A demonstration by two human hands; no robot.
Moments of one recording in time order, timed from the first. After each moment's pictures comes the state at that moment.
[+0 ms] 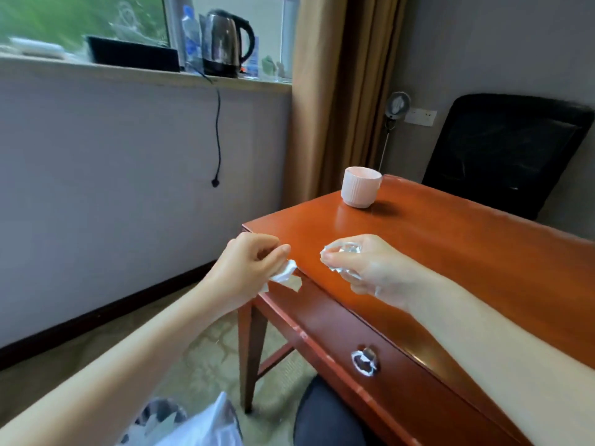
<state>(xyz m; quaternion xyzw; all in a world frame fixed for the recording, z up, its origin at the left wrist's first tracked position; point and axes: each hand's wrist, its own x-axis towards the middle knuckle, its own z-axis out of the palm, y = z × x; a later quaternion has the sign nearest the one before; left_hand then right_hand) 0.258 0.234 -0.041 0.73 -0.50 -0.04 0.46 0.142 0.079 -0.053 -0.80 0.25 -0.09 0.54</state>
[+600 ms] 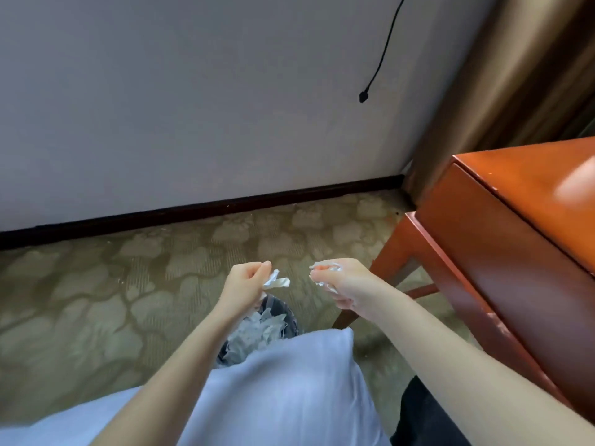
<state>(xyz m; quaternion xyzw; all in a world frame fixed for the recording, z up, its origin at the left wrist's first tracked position) 0.371 0.411 -0.254 0.79 -0.04 -0.20 0.58 0.318 0.237 -0.210 -0.73 0.26 0.16 0.61</state>
